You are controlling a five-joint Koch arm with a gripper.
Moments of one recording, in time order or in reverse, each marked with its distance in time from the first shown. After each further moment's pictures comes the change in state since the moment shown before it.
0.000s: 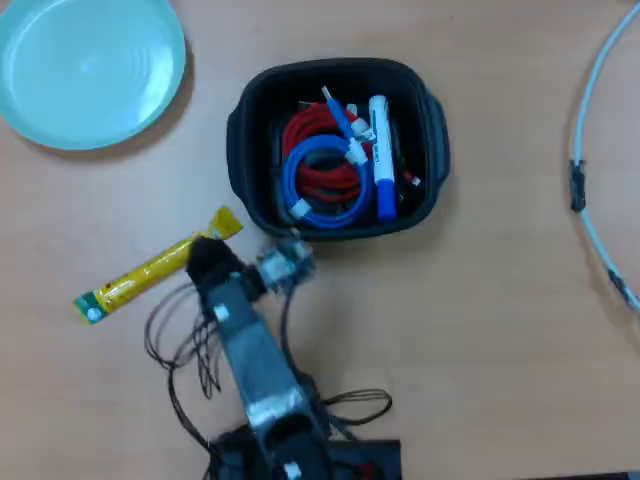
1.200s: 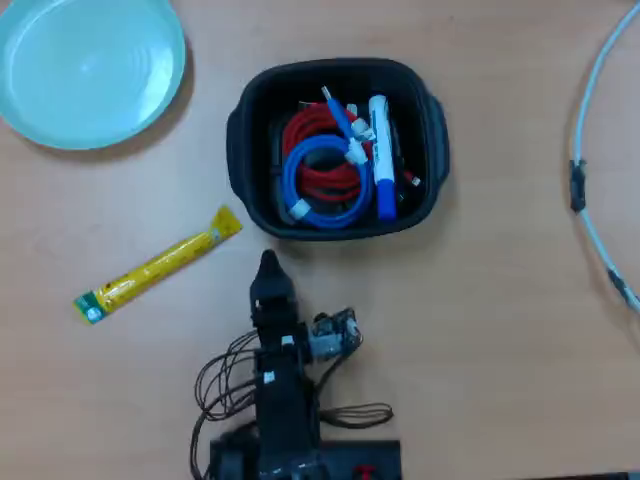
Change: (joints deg) arm 18.2 22.0 57.8 -50.2 15.9
